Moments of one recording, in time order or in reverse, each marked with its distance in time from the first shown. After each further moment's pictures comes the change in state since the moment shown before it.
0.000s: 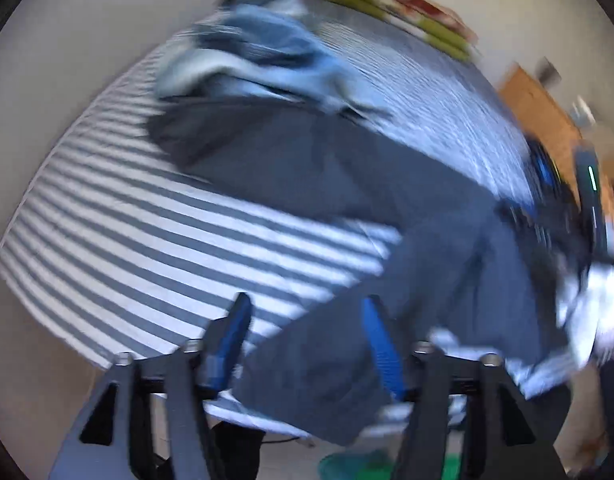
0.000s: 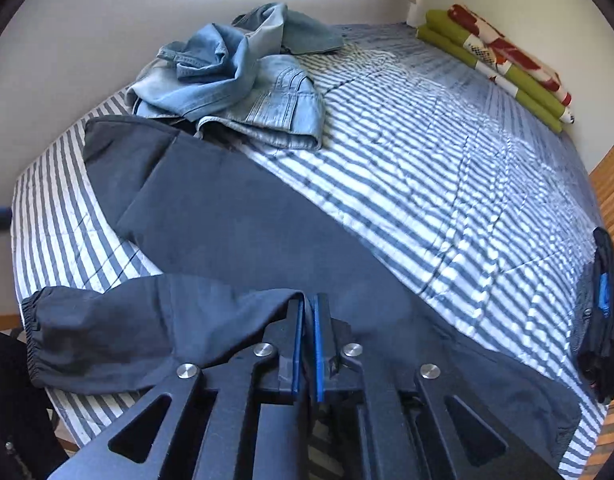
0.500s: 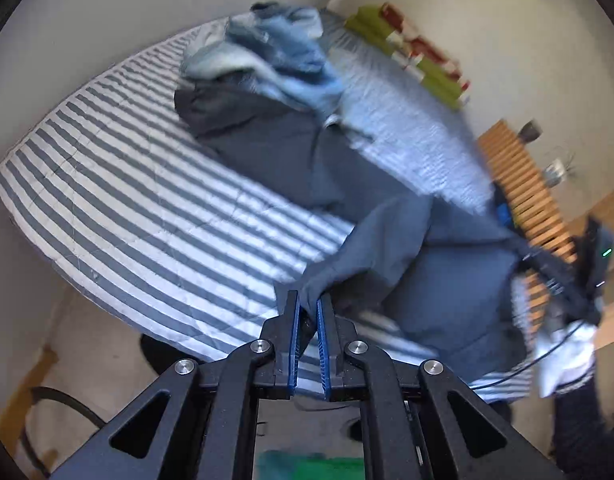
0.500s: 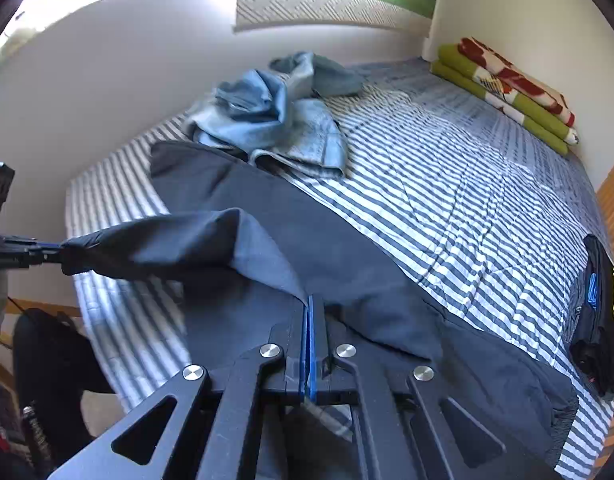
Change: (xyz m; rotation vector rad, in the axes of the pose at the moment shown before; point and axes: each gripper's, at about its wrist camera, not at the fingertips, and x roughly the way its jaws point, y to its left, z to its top) left arm -0.068 0.044 -0.036 -0.276 -0.123 -0.192; right arm -0.109 0.003 -0.039 -0.043 -0.176 0.102
